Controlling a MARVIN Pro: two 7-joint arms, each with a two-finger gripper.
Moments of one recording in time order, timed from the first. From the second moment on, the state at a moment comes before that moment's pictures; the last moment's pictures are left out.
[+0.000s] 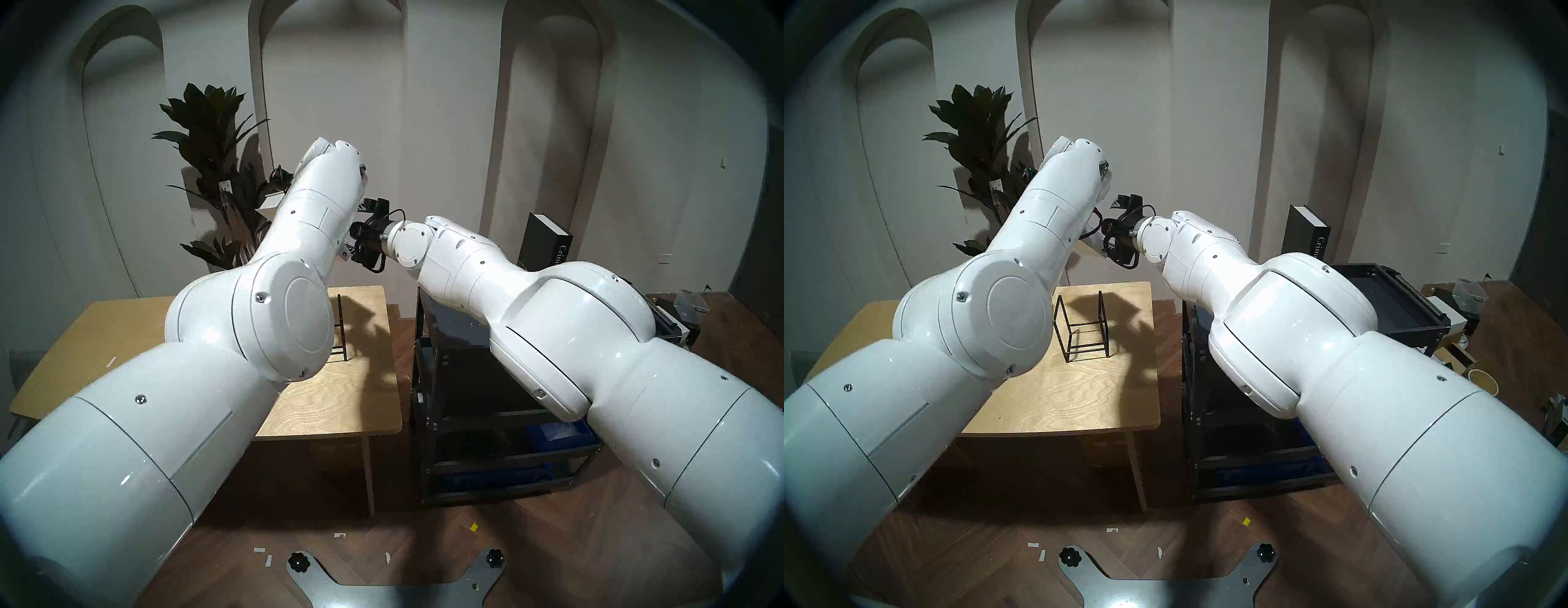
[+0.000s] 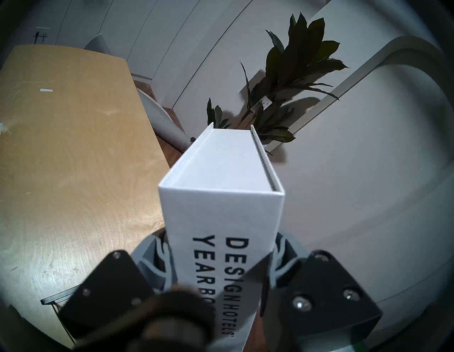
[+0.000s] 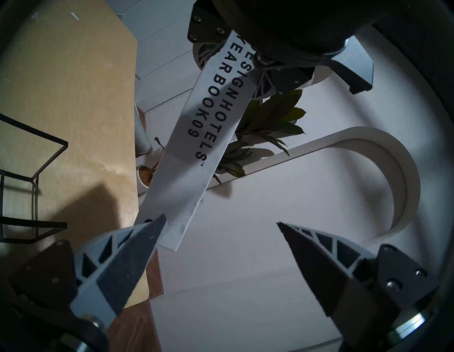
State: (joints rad) left arm 0.20 -1.78 -1.87 -0.48 -0.49 0.00 0.98; right arm -0.22 -1.76 0.75 -0.16 -0.43 -0.30 0.15
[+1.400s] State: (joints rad) left arm 0.23 -1.84 -1.83 -0.52 -0.47 0.09 1.01; right arm -0.24 -1.77 0.75 -0.14 -0.43 -0.35 0.15
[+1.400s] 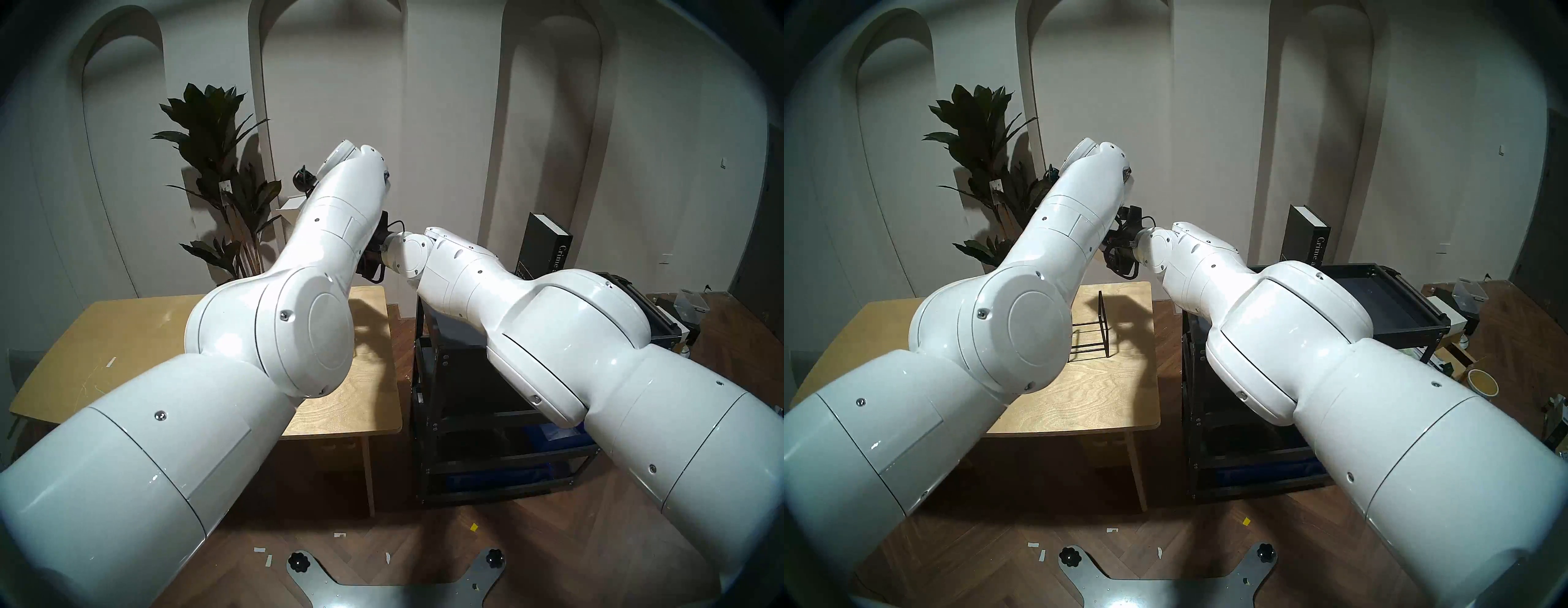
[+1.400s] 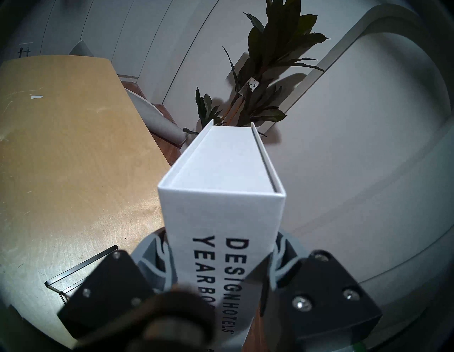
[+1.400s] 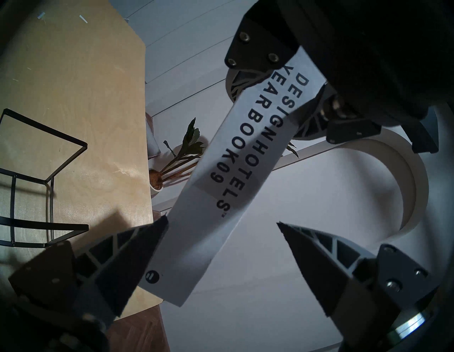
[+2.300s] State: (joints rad) left arm 0.25 -1.86 -1.81 -0.58 -0.46 0.15 1.05; right arm -0.25 -1.77 0.76 -0.14 -0.42 -0.37 0.15
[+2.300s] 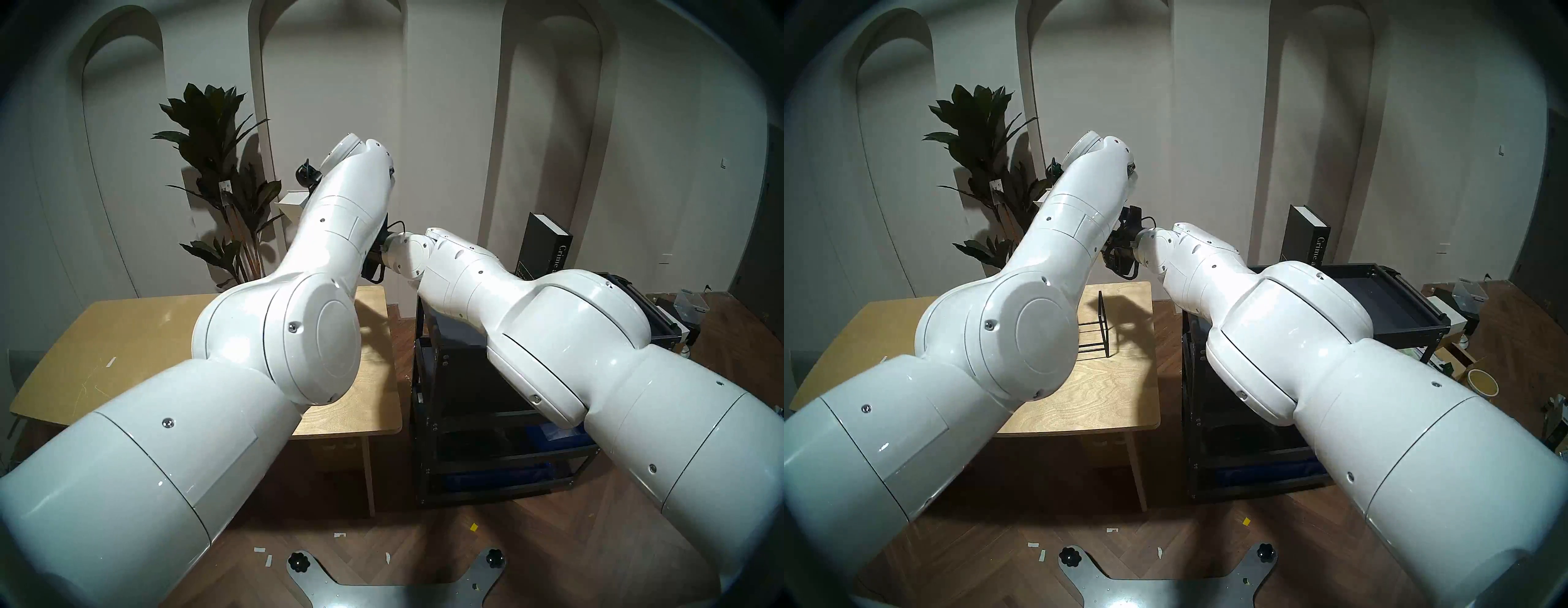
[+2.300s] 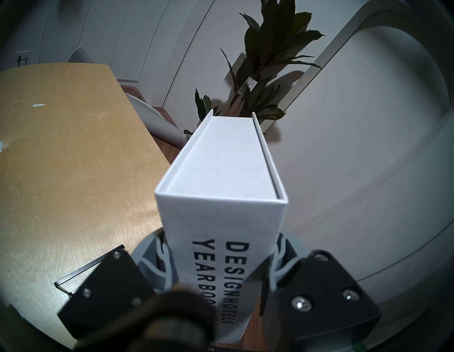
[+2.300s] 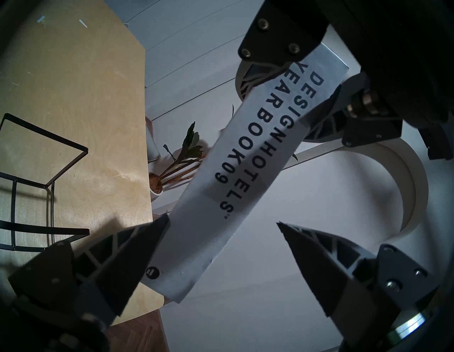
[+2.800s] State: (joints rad) left arm 0.25 -1.87 -1.81 -0.62 -0.46 0.18 1.08; right arm -0.25 -1.77 0.76 -0.13 -0.42 -0.38 0.15
